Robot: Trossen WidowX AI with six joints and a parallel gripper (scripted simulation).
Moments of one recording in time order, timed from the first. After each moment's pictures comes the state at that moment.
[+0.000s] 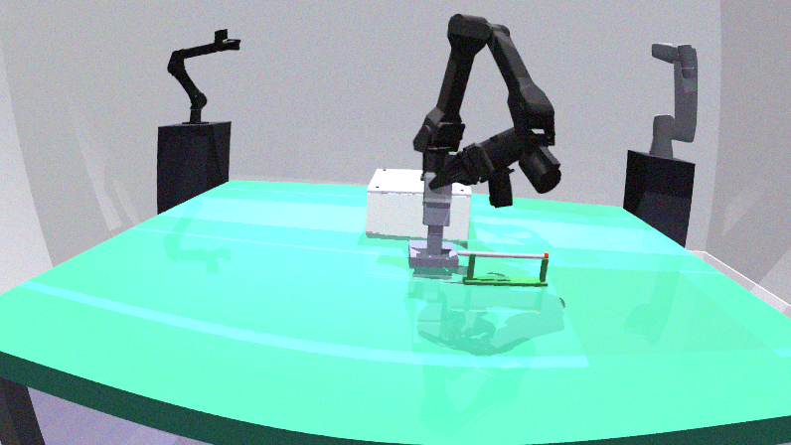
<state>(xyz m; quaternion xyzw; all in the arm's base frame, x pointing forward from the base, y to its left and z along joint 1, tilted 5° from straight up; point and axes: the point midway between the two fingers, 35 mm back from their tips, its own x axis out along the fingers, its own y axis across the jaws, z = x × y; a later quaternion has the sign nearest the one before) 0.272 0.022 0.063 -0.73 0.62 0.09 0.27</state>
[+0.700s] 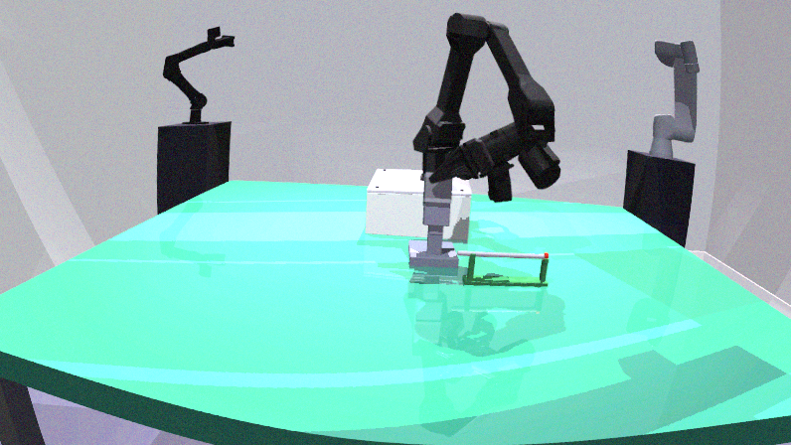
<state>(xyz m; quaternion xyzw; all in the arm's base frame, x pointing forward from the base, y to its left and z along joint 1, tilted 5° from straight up) 0.268 0.022 0.073 -0.73 0.62 0.09 0.26</state>
